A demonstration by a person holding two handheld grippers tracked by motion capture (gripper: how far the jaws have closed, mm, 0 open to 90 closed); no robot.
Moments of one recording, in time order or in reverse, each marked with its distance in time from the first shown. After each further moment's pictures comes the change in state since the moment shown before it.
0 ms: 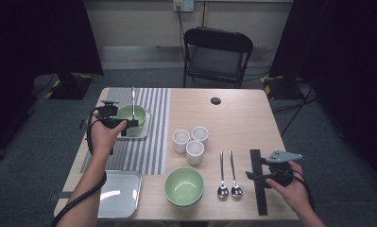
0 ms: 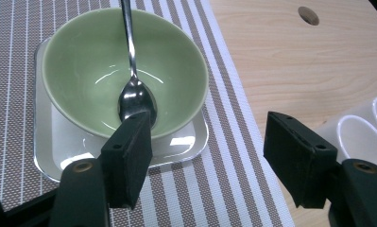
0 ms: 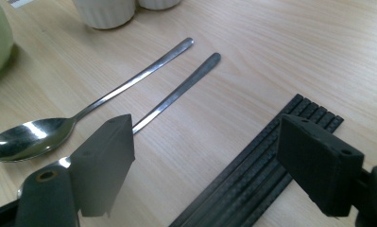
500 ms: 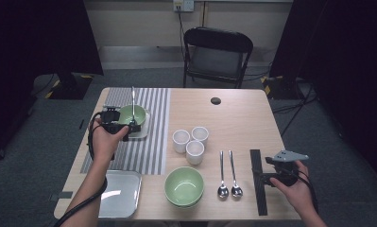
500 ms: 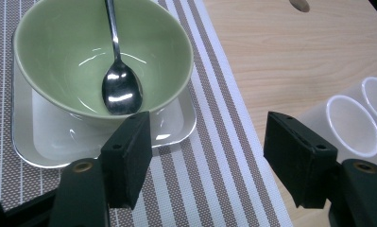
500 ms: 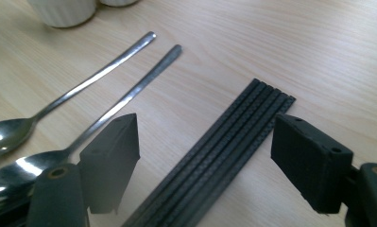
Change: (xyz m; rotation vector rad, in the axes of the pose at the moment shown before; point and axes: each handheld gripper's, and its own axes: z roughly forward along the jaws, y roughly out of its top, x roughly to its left) left arm -0.007 -0.015 -0.001 0.016 -0.024 0.025; right arm -0.011 -0.007 -0.008 -0.001 -0.100 0.045
